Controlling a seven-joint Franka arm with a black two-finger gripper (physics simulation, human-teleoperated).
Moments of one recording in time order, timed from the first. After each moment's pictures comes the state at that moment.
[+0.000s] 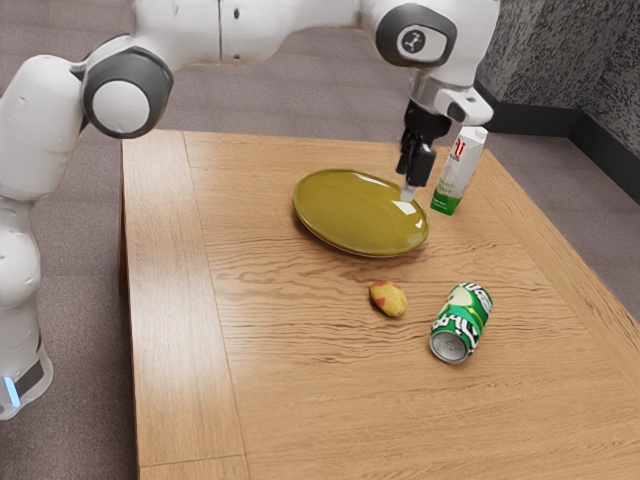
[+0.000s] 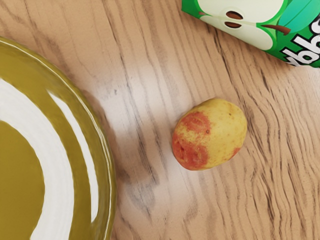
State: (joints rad) arm 0.25 0.38 -0.41 -1.08 0.11 1.40 0.18
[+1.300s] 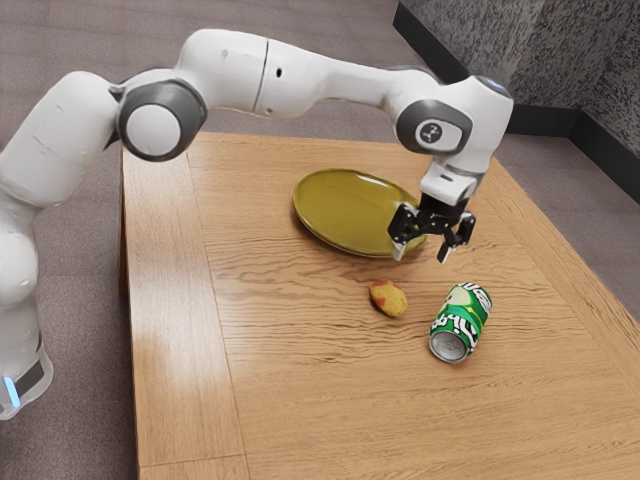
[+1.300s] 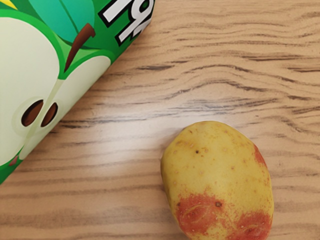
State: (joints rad) arm 0.21 0.57 -0.45 -1.13 0.15 1.60 1.41
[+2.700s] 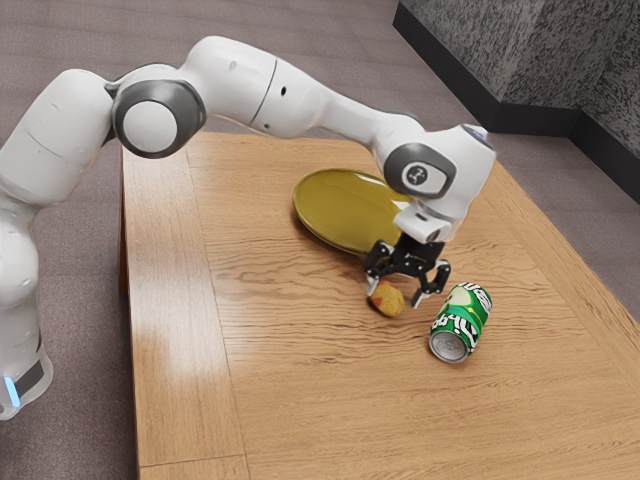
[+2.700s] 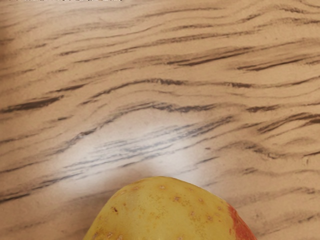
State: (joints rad) arm 0.22 0.55 -0.45 -1.35 0.08 1.68 1.60
